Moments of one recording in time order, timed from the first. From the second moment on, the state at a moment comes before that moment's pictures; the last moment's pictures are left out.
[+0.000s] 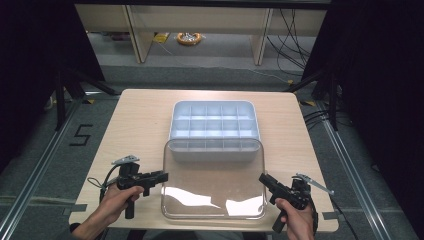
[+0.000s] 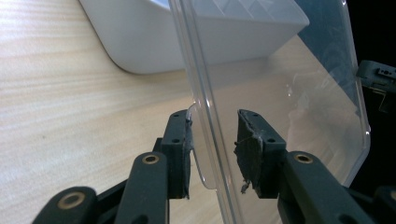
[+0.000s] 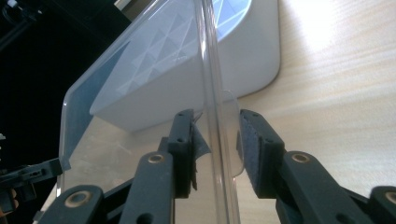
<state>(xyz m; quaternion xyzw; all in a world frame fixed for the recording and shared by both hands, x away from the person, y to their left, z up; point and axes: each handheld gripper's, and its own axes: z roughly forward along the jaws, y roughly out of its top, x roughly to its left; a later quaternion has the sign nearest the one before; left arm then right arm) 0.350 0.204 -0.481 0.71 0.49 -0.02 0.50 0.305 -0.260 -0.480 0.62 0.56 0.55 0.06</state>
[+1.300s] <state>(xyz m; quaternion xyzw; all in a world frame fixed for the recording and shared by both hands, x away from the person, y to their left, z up) 0.330 0.201 -0.504 0.74 0.48 -0.04 0.46 0.283 -0.259 -0.504 0.65 0.57 0.50 0.04</state>
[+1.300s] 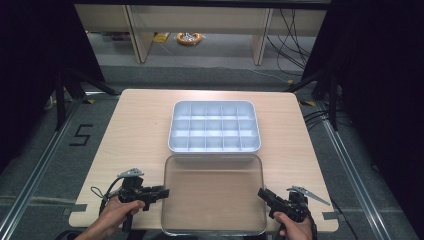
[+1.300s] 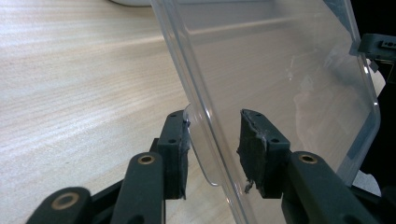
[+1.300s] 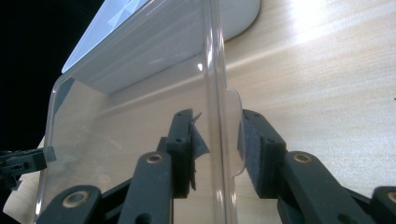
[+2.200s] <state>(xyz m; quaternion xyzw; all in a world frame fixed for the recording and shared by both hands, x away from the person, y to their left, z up) 0.336 0.189 -0.514 0.77 0.47 -0.04 0.43 0.291 -0.254 -0.518 0.68 0.58 0.45 0.02</state>
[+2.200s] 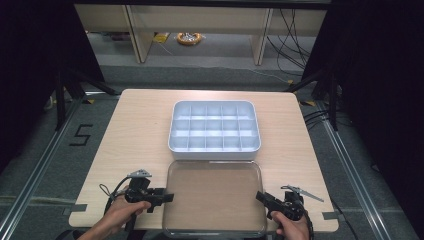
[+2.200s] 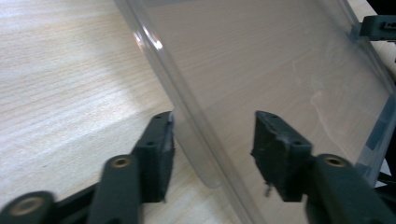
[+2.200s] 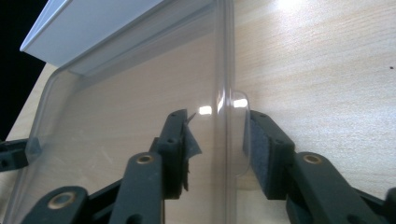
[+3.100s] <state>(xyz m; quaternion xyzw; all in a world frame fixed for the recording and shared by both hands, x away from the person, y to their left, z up) 0.334 0.202 -0.499 0.74 0.46 -0.01 0.48 0.289 -0.260 -0.494 0.60 0.61 0.49 0.12</state>
